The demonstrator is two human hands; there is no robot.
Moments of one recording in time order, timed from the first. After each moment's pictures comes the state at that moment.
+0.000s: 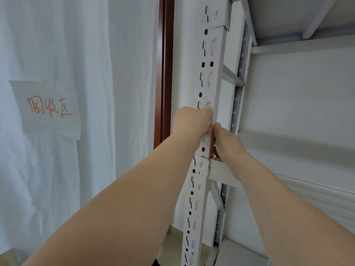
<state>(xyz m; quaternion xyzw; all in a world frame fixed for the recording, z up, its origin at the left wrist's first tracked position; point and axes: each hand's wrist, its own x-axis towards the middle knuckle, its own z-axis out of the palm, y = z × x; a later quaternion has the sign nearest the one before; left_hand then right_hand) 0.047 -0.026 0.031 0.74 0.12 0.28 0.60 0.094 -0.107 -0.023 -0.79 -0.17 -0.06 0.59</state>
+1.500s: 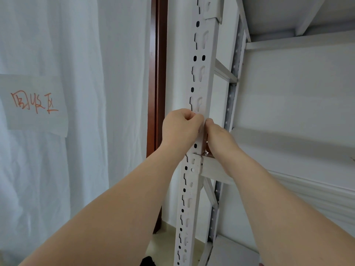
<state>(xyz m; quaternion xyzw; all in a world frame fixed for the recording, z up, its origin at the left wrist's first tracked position) 0.057 -0.015 -0.005 0.73 0.00 0.40 0.55 0.083 -0.106 -0.019 -0.78 -0.16 -0.05 0.61</state>
